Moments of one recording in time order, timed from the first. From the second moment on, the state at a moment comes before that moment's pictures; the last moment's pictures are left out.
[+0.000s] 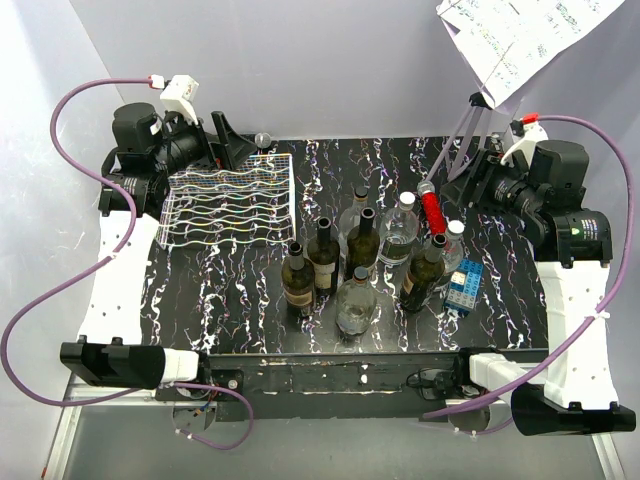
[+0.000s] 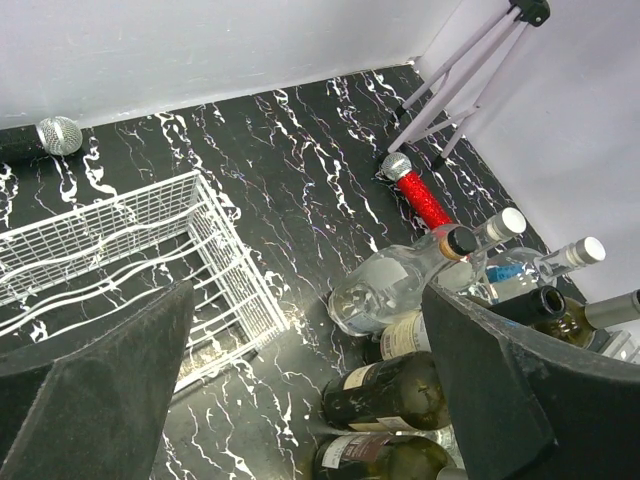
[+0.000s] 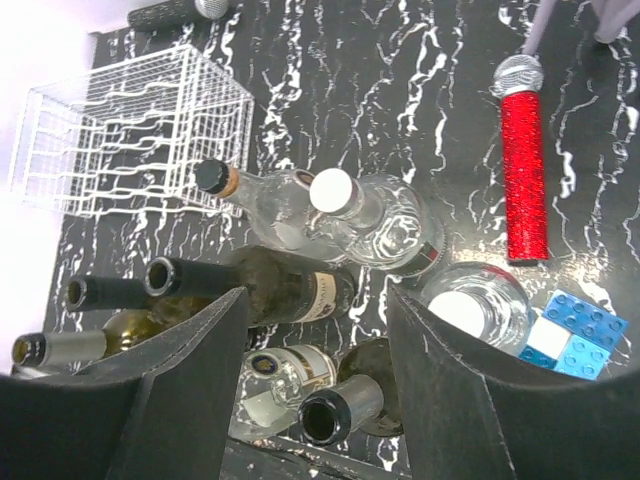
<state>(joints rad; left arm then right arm) -0.07 1.33 1.63 -0.54 0.57 -0.21 0.06 1.07 1.56 -0.98 -0.31 0.34</state>
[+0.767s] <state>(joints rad) -0.07 1.20 1.59 -0.55 0.49 -0.24 0.17 1.01 1.57 -0.84 -0.72 0.31</state>
